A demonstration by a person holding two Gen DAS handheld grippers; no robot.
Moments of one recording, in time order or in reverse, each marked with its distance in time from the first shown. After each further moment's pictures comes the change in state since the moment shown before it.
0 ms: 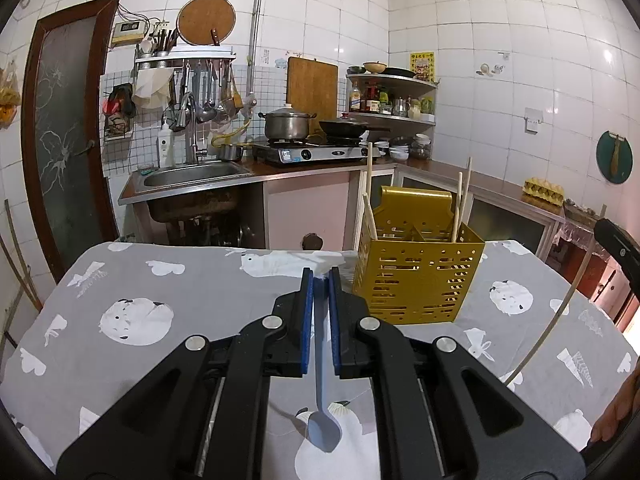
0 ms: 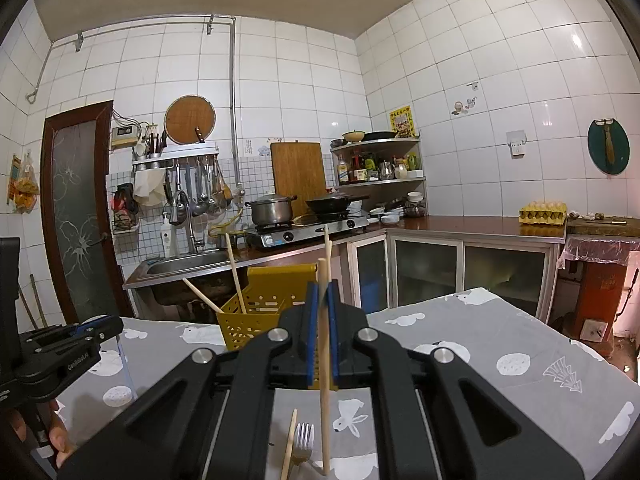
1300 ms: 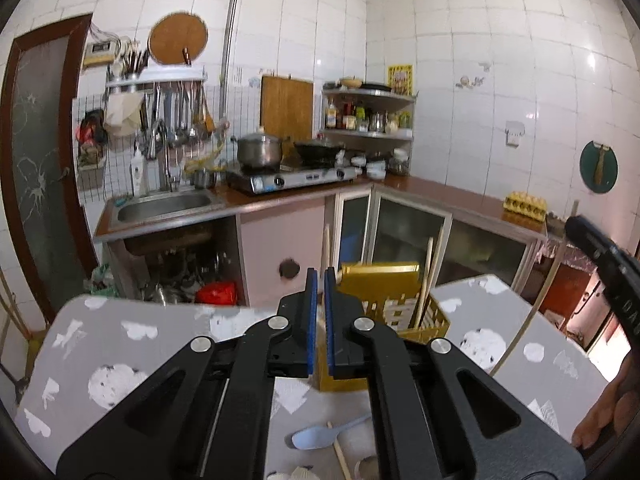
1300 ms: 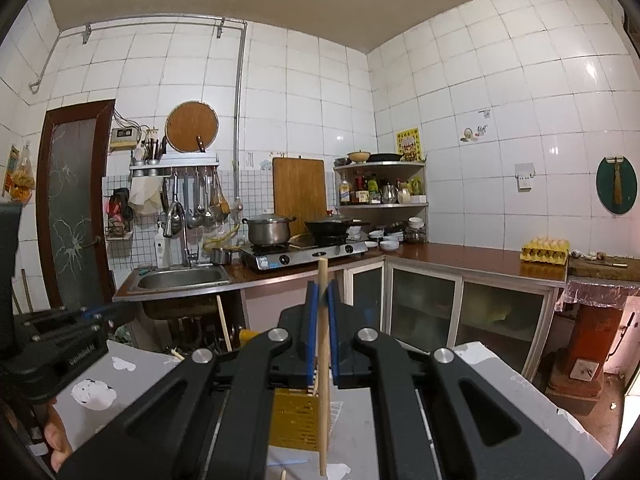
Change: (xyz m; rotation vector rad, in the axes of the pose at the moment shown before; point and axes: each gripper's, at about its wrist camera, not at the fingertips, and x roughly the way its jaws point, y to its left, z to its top) left arm 0.021 -0.030 0.093 0.029 -0.009 -0.079; right arm 0.045 0.009 0.085 -0.078 -0.025 -0.008
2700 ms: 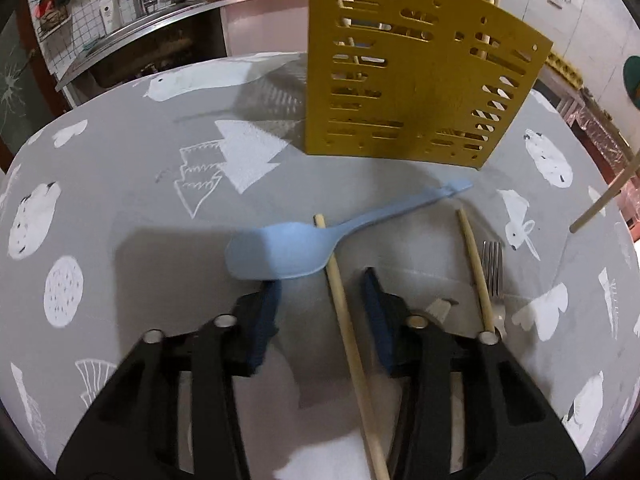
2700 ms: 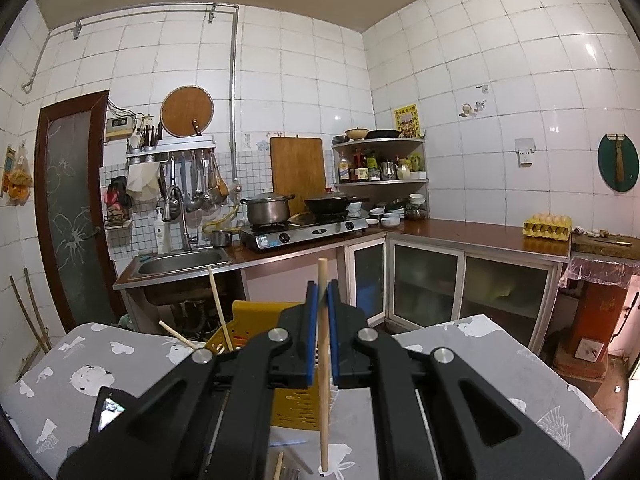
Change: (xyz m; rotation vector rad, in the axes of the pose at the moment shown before) left arm 0.124 -0.012 -0.165 -0.021 0.681 0.018; right arm 0.017 -0.009 -0.028 0.039 0.059 0.008
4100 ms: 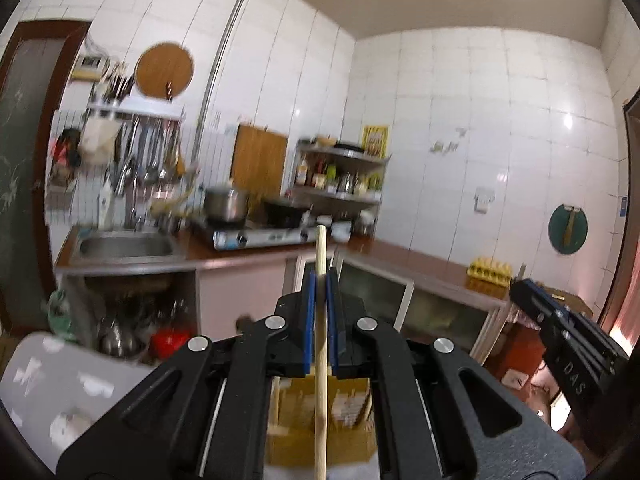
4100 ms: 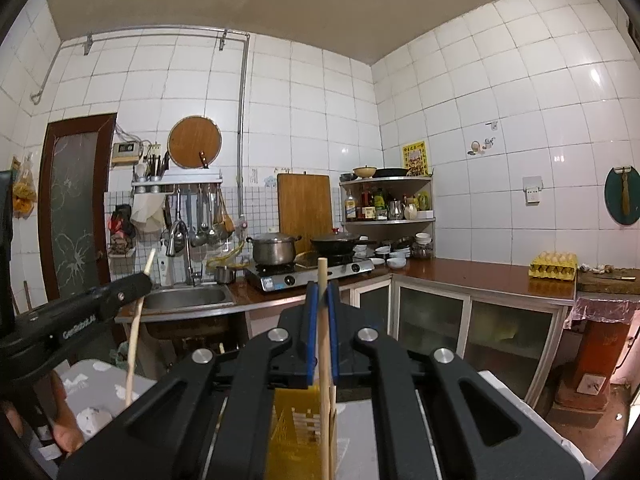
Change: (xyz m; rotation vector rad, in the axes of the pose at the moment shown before) left arm -0.247 -0.007 0.111 -0.005 -0.921 -0.184; right arm 0.013 0.016 0.082 -0.017 -0.122 0.026
